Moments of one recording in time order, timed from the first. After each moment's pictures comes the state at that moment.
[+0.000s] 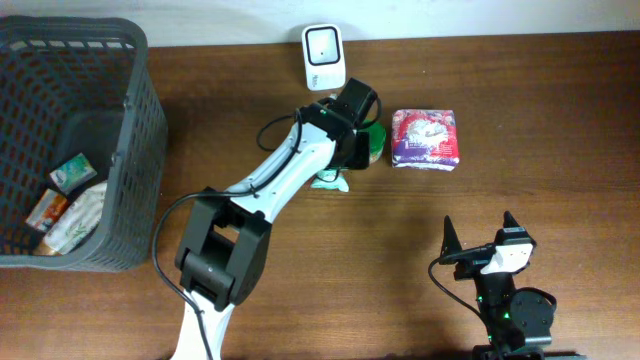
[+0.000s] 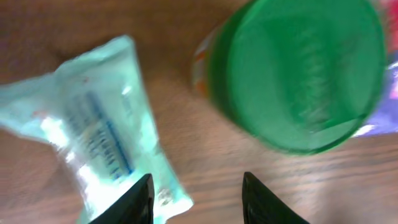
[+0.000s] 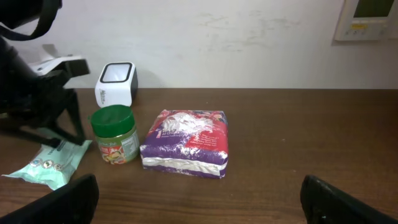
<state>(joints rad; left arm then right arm) -0.60 2.20 1.84 -0.88 0.03 -0.52 0.00 0.01 0.01 -0.07 -0.05 0.03</state>
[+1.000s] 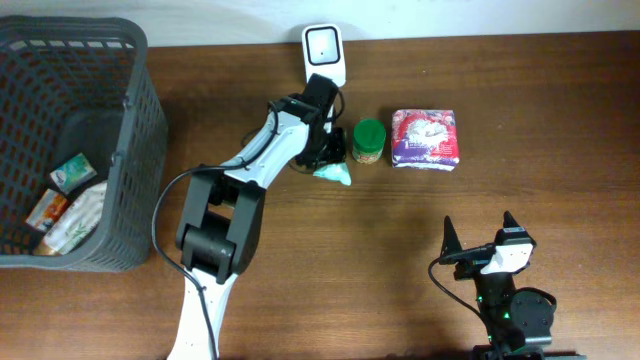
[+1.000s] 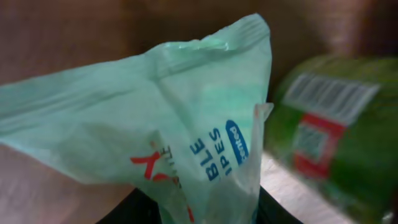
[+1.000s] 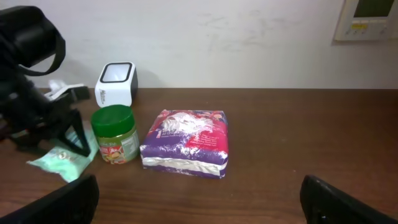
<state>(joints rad) -0.46 2.35 1.86 -0.78 0.25 -0.46 0.00 0.01 0.01 -0.07 -0.05 0.03</state>
